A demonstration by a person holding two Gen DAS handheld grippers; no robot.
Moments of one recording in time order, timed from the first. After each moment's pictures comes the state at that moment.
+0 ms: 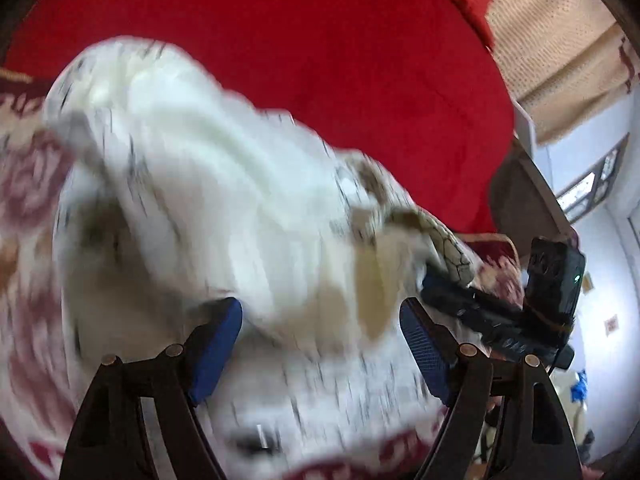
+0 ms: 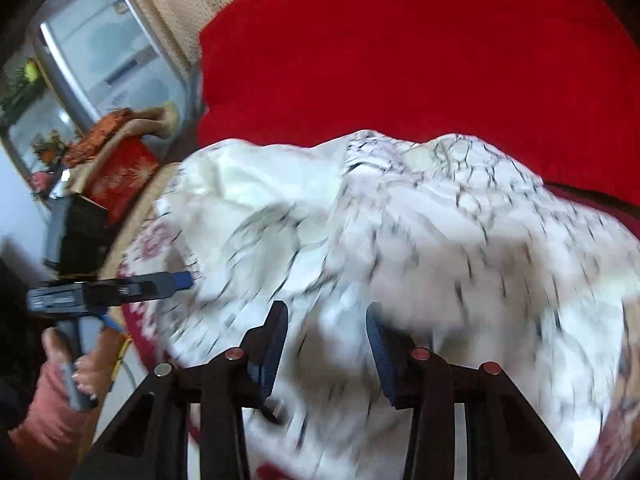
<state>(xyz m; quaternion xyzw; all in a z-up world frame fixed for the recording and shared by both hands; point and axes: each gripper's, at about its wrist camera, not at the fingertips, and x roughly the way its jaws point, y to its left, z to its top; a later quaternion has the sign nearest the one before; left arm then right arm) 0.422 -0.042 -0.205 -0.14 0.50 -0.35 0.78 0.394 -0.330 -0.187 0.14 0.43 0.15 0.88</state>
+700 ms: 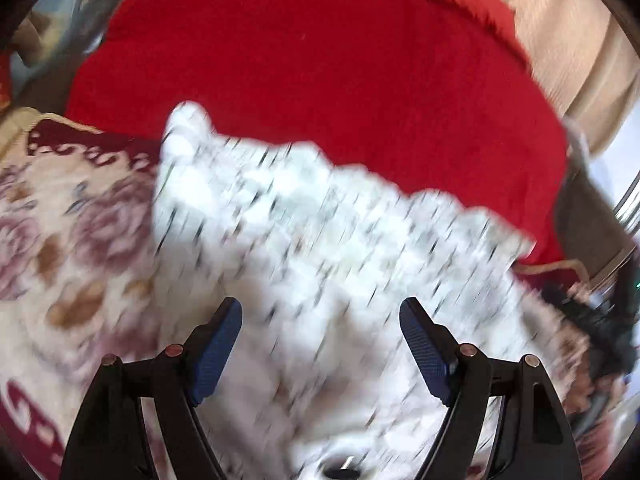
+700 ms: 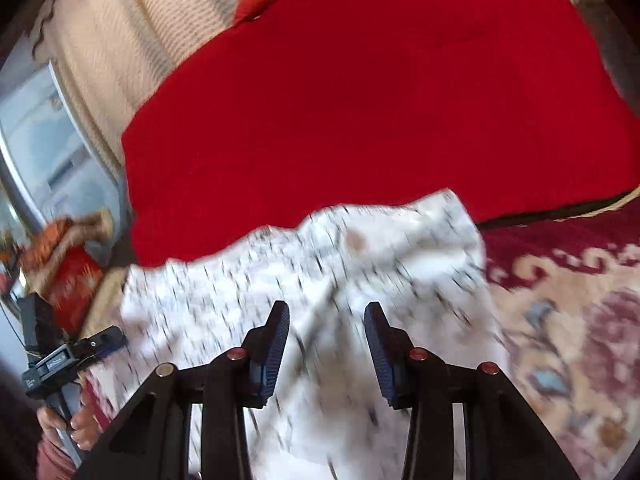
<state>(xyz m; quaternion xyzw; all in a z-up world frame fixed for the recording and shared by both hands) 0.386 -0.010 -0.207 -0.07 0.44 -0.23 0.87 0.368 -0.415 -0.169 0.21 0.34 0.00 0.92</state>
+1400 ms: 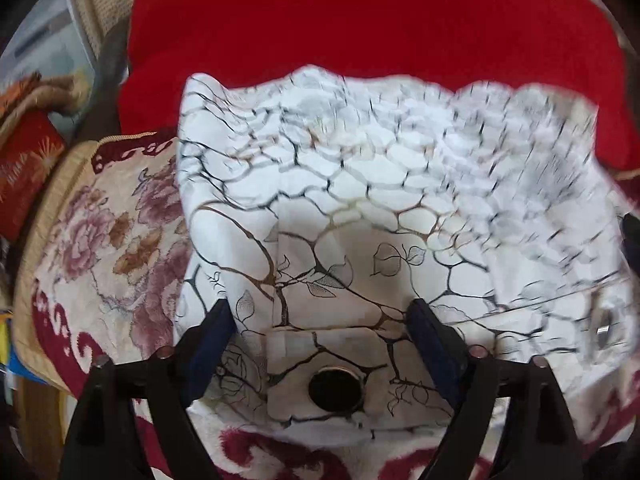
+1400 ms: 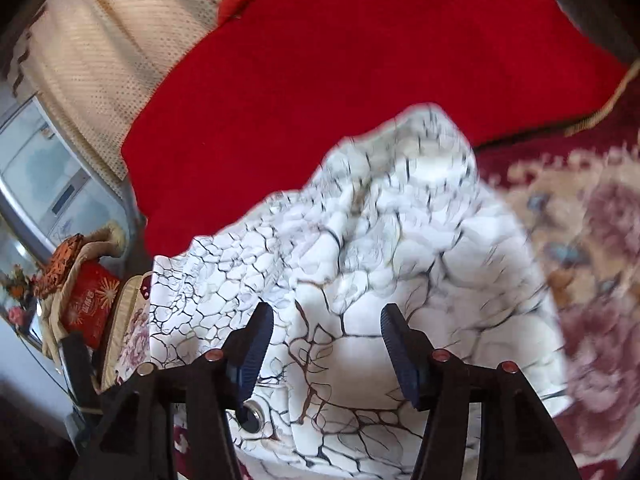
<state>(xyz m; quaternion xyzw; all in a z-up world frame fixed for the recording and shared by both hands) 0.346 -0.081 -0.242 0.12 0.48 -0.08 0.87 0.322 -0.383 -0.202 0.31 0.35 -0.01 0.88</state>
